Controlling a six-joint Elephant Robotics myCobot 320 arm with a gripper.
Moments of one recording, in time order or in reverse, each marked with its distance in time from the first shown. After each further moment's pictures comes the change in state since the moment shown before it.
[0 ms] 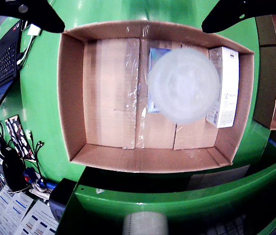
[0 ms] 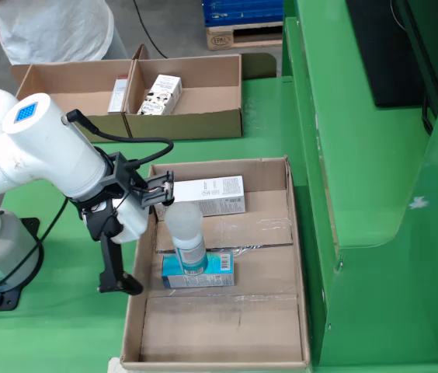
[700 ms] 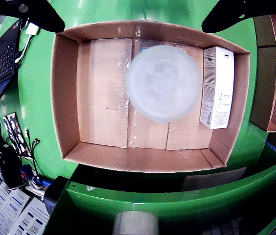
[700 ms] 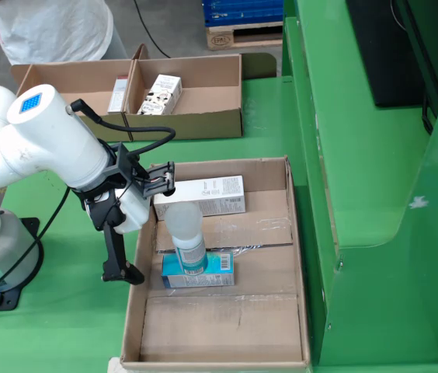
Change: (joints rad) arm 0.072 0.031 -0.031 -0.014 -0.019 0.042
